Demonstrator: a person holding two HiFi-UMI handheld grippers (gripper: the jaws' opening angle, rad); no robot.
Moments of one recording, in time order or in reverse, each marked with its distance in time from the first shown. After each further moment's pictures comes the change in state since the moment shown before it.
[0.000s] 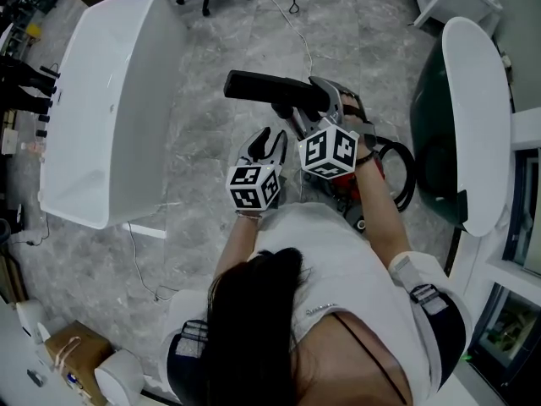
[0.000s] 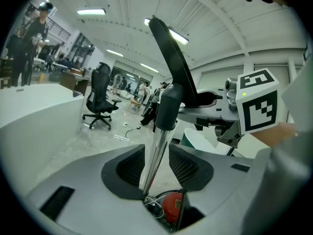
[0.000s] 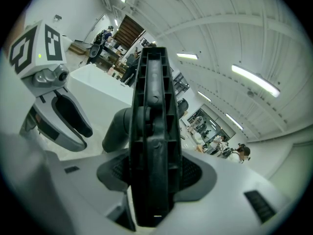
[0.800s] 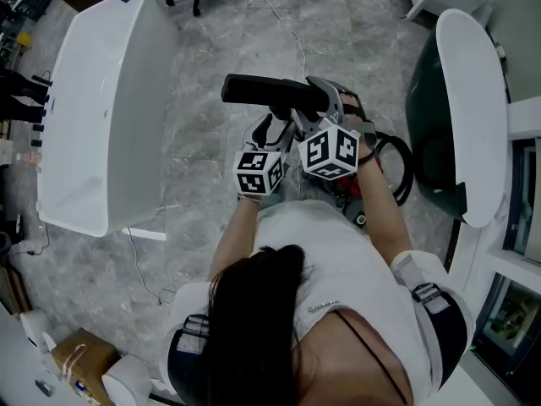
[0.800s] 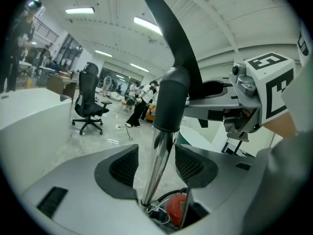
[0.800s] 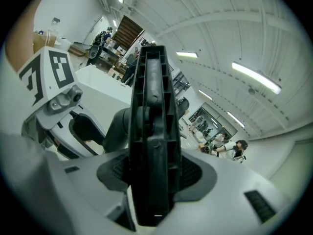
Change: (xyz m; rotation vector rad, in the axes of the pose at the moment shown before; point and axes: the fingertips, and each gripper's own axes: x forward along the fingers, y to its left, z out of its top) left arm 0.046 -0.003 0.004 0.089 -0.004 -0.087; right arm 0.002 -0.002 -0.002 0.018 0.006 0.021
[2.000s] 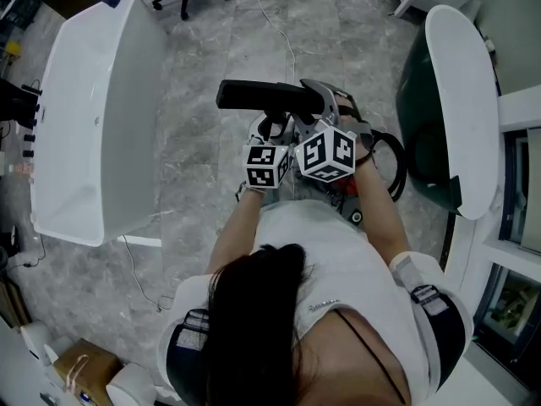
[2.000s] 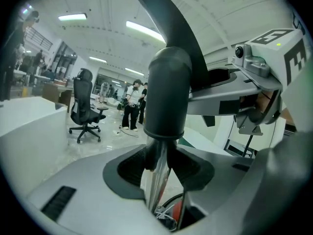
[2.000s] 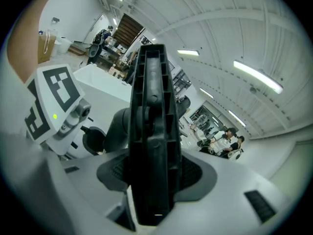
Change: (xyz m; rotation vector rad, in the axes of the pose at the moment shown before) left arm 0.029 -0.008 0.005 0.076 -0.041 -0.012; right arm -0.002 0.003 0.000 -0.004 0.022 0.014
